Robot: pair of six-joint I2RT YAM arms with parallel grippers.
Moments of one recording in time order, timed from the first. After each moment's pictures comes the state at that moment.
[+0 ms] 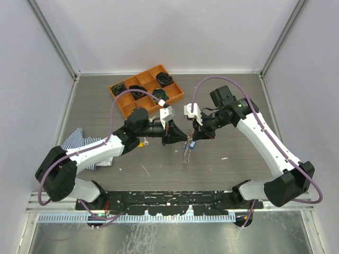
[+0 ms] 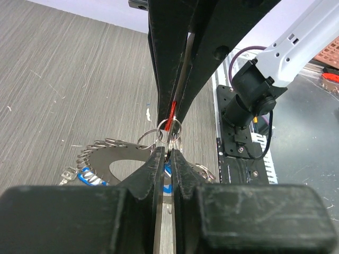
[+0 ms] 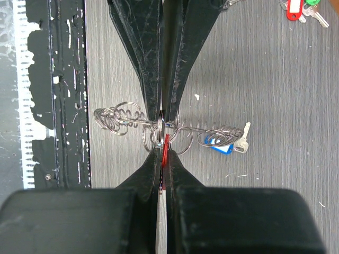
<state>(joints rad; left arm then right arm) -0.77 1.40 0.85 0.45 0.77 -0.17 0.44 1.33 1.36 -1.16 -0.75 -0.91</state>
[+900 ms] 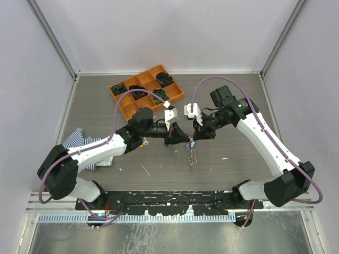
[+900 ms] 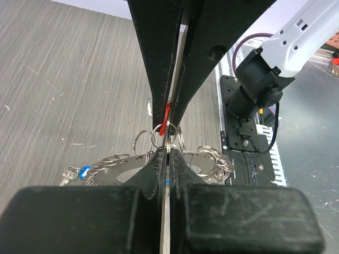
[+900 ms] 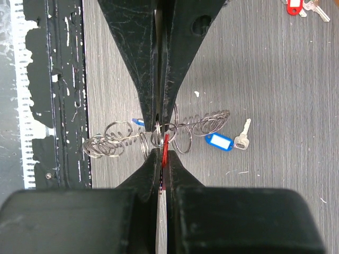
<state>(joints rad) -0.81 1.43 0.90 0.36 0.75 -0.10 0.44 1.33 1.36 -1.16 -0.74 -0.90</state>
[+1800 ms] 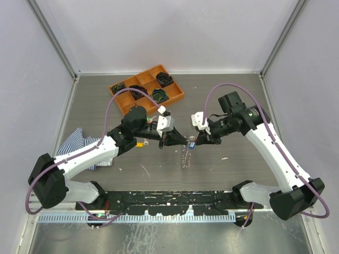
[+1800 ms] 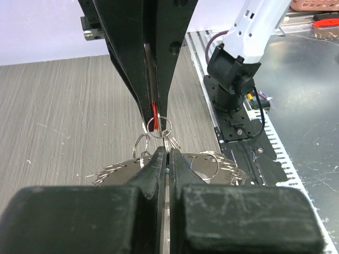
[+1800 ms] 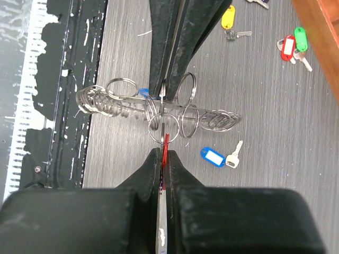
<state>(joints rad) -0.81 1.31 0.92 0.28 0.89 0.13 0.40 1.20 1.30 -1.21 -0.85 -1.08</state>
